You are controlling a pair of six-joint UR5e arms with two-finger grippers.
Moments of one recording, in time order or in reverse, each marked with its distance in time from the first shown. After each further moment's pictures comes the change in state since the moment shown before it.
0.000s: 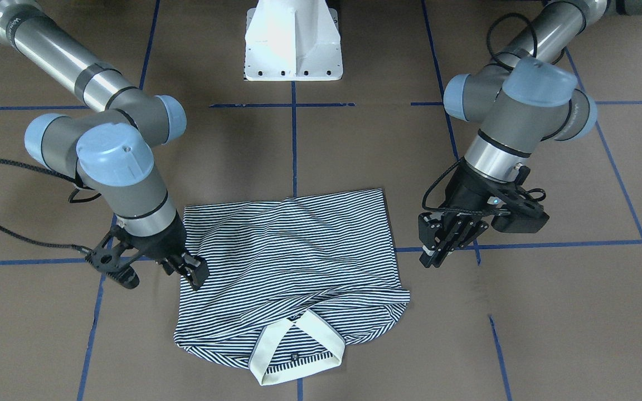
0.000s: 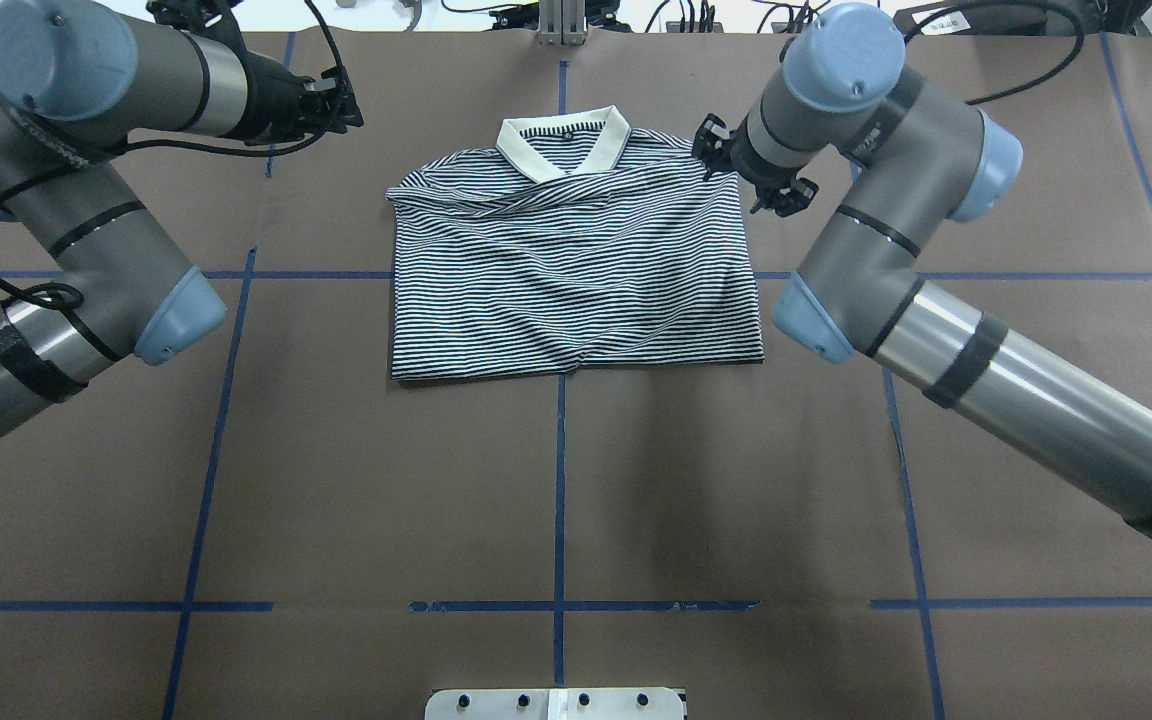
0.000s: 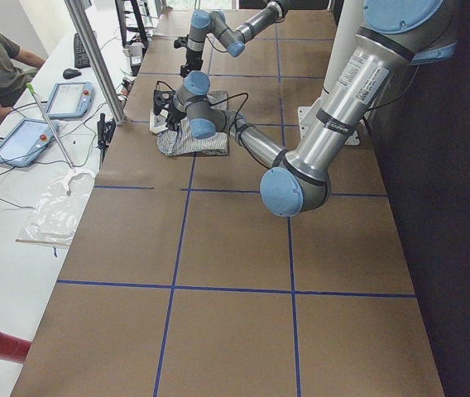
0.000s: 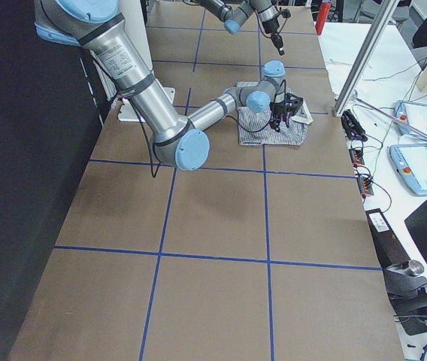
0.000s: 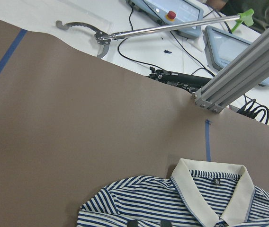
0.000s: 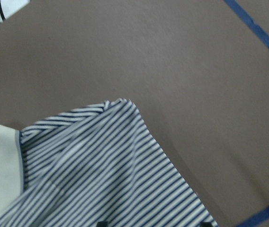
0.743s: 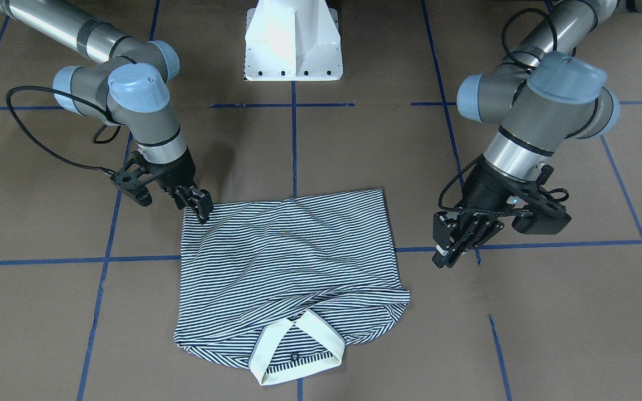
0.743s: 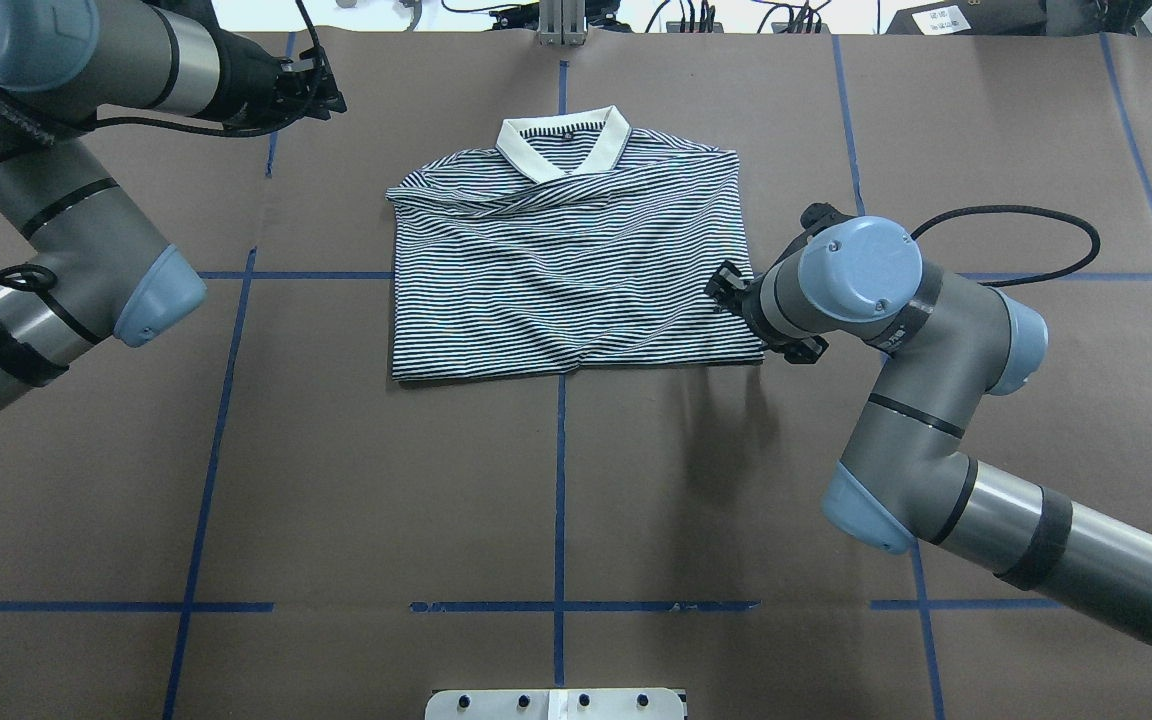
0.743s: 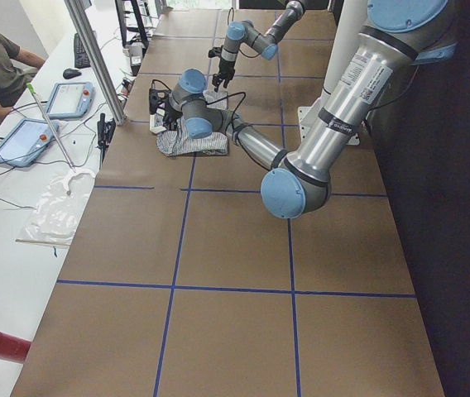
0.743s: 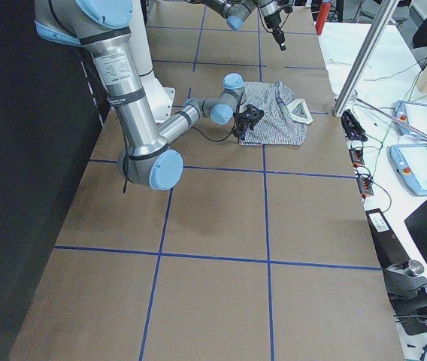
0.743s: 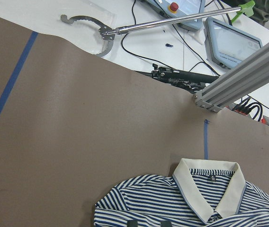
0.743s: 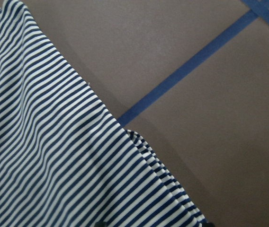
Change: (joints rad) left arm -0.025 0.003 -0.011 0.007 -0.031 0.004; right arm -0.192 -0.210 0.215 -0.001 -0.149 0.212
